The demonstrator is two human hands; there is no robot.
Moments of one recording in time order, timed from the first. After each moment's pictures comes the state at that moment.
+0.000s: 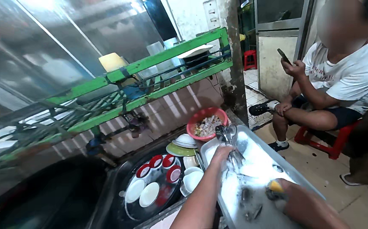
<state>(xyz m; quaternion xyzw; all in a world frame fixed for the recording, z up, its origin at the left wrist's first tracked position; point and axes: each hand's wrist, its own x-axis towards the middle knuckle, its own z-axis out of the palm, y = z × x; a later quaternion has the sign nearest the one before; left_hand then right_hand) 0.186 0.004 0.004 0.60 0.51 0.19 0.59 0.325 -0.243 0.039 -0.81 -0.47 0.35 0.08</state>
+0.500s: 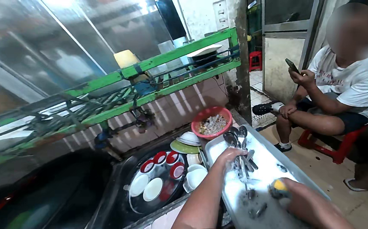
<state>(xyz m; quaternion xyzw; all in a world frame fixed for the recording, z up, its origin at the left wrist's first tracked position) 0.185 -0.015 0.017 0.54 0.46 0.13 0.69 0.331 -0.242 0.020 -0.79 -0.50 0.33 0.11</state>
